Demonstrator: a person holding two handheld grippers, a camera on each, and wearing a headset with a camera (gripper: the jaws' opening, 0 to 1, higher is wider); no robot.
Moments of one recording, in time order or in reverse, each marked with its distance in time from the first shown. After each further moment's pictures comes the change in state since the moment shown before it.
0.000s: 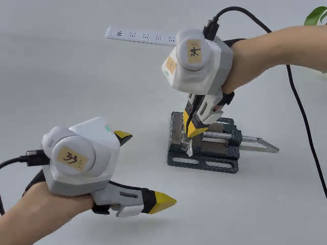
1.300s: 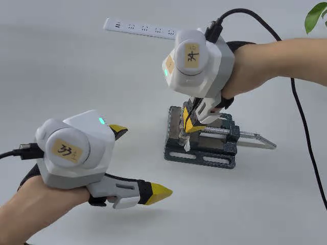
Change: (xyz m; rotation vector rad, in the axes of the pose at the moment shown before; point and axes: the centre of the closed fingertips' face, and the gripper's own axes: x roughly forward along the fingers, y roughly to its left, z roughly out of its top) left arm 0.000 0.006 -0.001 -0.033 -0.015 0.023; right arm 0.005 -0.001 -0.003 0.057 0.017 -0.095
